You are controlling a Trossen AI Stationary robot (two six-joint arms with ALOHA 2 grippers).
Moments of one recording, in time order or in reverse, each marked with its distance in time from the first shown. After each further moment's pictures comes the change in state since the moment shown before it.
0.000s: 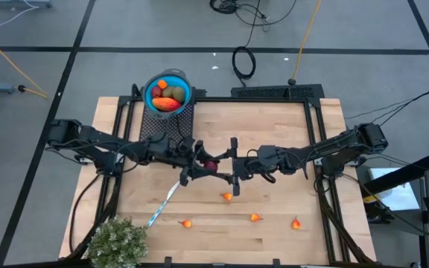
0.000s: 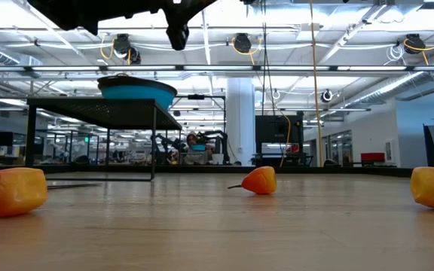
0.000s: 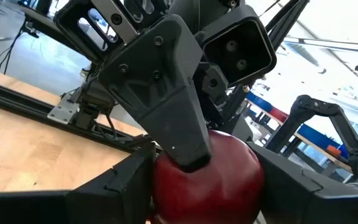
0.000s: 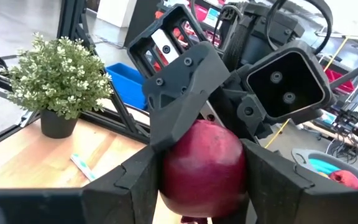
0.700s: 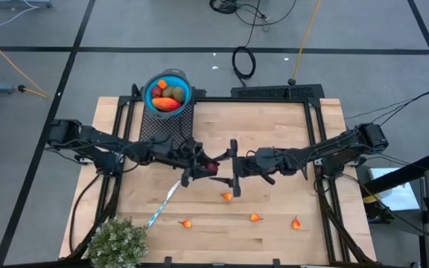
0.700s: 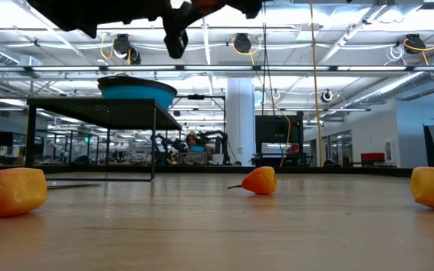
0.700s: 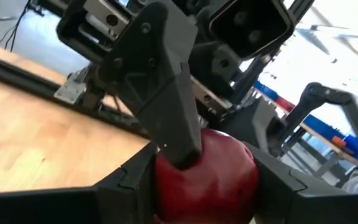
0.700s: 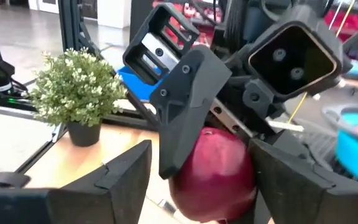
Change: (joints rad) left arm 0.007 0.001 -0.002 -0.062 0.006 -0.010; right arm 0.019 -0.002 0.002 -0.079 0.001 0.245
